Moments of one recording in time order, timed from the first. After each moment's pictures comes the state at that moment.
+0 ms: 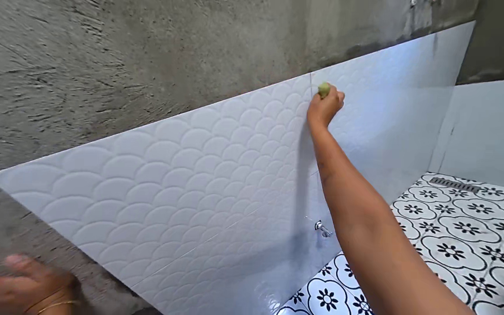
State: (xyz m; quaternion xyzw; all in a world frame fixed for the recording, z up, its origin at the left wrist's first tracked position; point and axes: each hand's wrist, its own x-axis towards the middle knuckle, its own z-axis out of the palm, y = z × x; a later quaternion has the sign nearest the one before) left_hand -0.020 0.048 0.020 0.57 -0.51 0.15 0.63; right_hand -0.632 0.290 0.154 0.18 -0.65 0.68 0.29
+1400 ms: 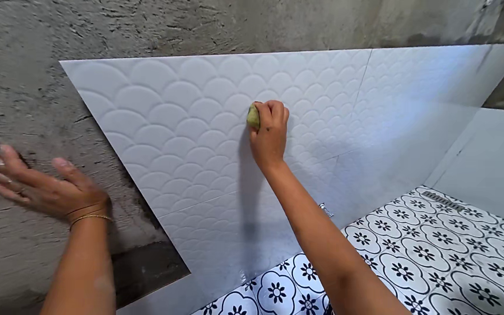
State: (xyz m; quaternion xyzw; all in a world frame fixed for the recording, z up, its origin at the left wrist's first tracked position) left_hand -0.011 0.035 0.003 0.49 -0.54 0.17 0.66; right_hand -0.362 0.232 0.074 0.46 -0.57 0.54 0.41
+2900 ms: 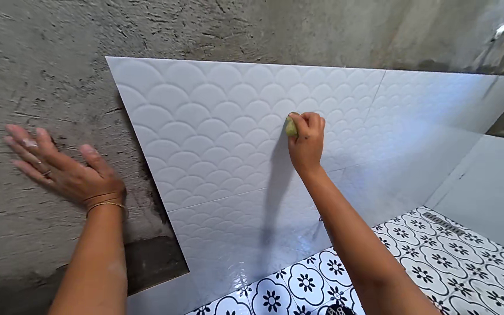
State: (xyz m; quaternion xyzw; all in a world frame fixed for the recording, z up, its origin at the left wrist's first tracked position) left_hand -0.016 0.042 0.010 0.48 -0.54 0.19 0.67; right_hand -0.423 0.255 0.066 0.51 -0.58 0.45 0.45
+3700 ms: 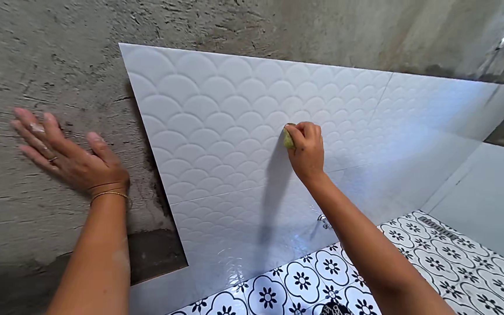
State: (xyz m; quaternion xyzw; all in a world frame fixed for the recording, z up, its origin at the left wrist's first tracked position) left_hand -0.014 0.041 0.007 0.47 -0.55 0.19 0.67; right_hand -0.417 0.264 0.052 0.56 -0.57 0.38 0.46
